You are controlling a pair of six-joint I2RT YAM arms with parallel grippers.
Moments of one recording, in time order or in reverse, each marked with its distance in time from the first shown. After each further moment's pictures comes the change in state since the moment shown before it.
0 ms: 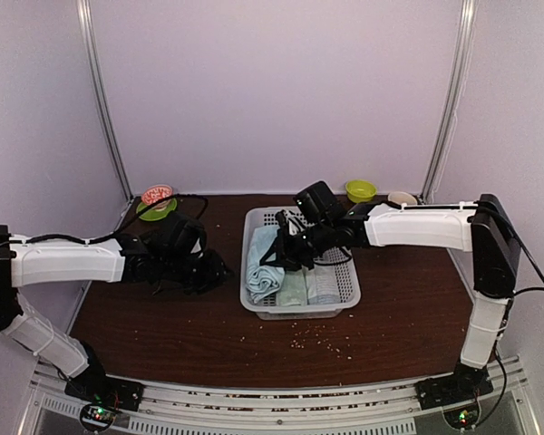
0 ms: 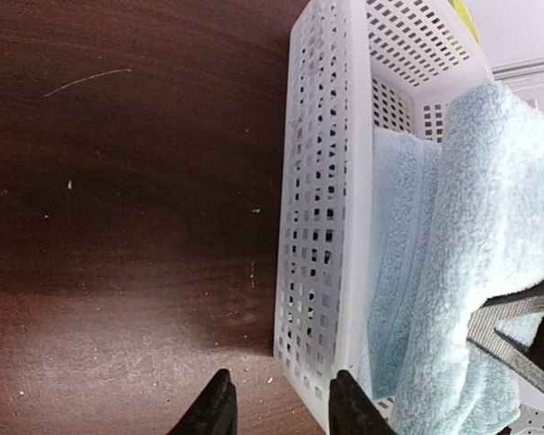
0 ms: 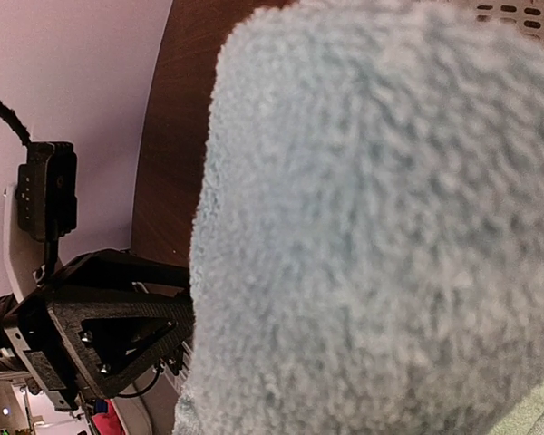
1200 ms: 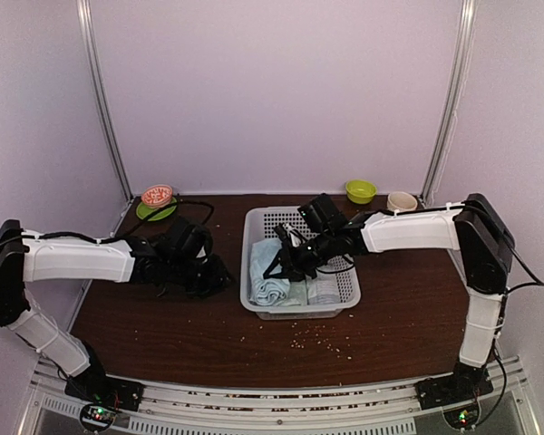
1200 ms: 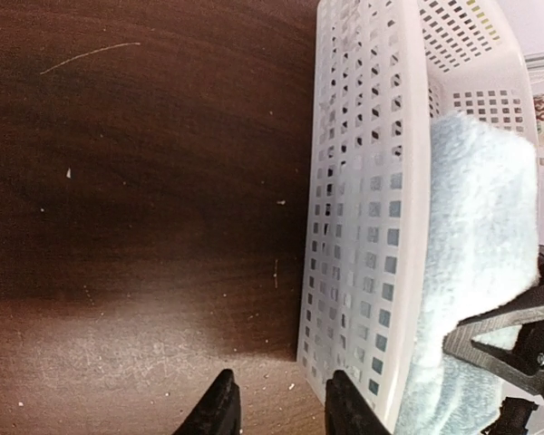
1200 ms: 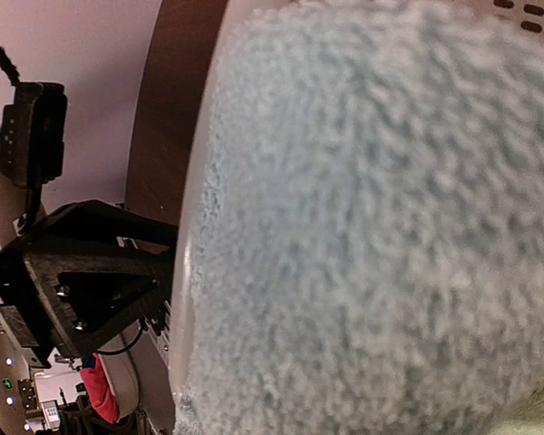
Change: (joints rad) left arm 0.000 0.066 0.001 0.012 0.011 0.010; right arm -0.048 0.050 -0.075 0.071 -0.167 -0.109
